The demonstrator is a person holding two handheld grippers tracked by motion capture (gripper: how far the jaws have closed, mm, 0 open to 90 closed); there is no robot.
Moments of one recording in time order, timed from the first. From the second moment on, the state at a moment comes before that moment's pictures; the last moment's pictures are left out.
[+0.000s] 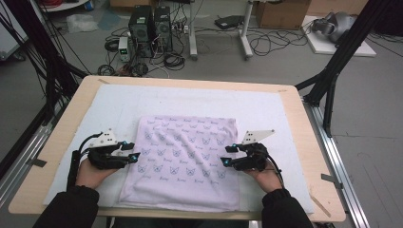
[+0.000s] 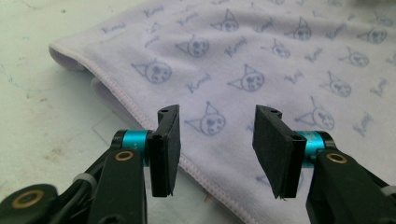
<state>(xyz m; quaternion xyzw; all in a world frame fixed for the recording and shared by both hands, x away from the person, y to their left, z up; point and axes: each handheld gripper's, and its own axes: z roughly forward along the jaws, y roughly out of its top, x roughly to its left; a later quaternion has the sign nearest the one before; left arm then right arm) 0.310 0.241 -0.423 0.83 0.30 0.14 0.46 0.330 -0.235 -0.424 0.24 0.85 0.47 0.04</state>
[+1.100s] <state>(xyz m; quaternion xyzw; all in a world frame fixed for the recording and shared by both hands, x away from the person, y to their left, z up) 0.367 0.243 -0.401 0.81 0.33 0.15 0.46 0.391 -0.227 -0.408 0.27 0.85 0.44 0.07</state>
